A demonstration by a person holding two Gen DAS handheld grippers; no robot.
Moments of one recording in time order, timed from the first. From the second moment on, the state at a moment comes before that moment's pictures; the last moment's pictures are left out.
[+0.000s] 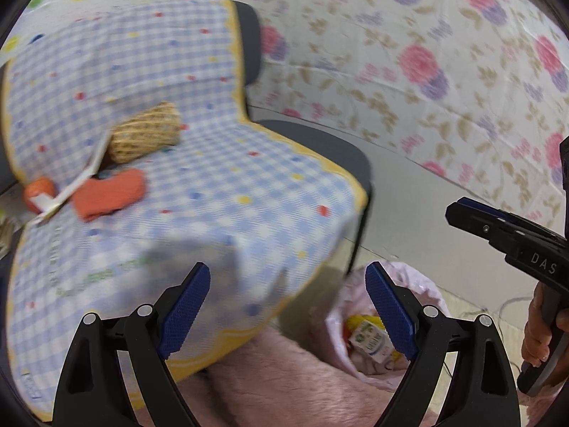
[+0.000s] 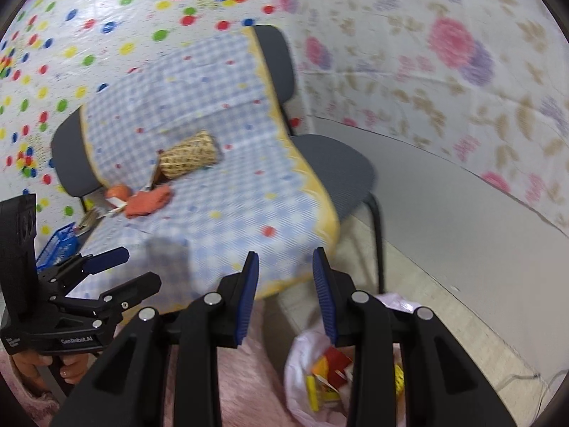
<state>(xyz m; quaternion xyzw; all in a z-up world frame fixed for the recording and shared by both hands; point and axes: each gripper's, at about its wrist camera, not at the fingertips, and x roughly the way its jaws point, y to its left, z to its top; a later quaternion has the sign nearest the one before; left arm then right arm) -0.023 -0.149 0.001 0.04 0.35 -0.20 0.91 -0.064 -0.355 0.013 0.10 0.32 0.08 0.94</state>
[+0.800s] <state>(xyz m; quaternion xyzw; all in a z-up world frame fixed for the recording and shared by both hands) 0.053 0.070 0.004 -0.06 0.35 0.07 0.93 0.070 -0.186 0.021 0.00 0.34 0.23 0.91</state>
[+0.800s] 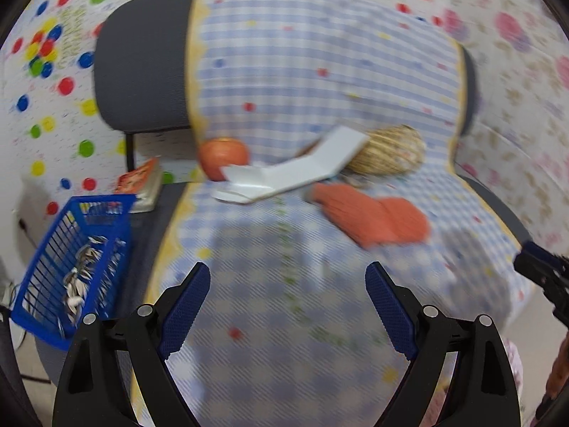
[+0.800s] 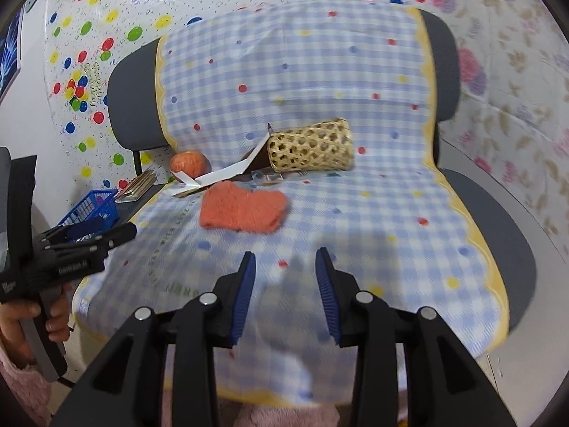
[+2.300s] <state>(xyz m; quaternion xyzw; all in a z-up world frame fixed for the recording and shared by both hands) 0.140 0.137 -0.004 -0.14 0.36 0.10 0.92 0.258 -0.079 -0.029 0.11 0.44 0.27 0.85</state>
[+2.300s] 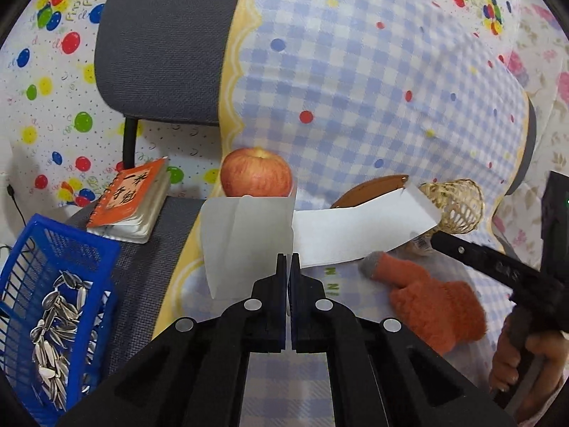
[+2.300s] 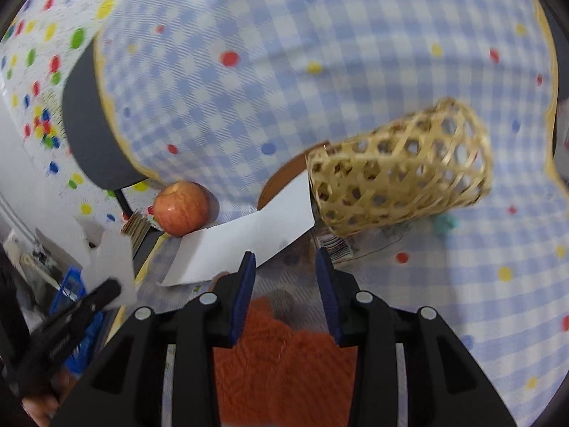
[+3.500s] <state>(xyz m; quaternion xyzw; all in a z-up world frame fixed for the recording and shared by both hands) 0.004 0.020 0.060 -0.07 0.32 -0.03 0.94 0.039 -0.197 0.088 0.12 0.25 0.32 0.91</state>
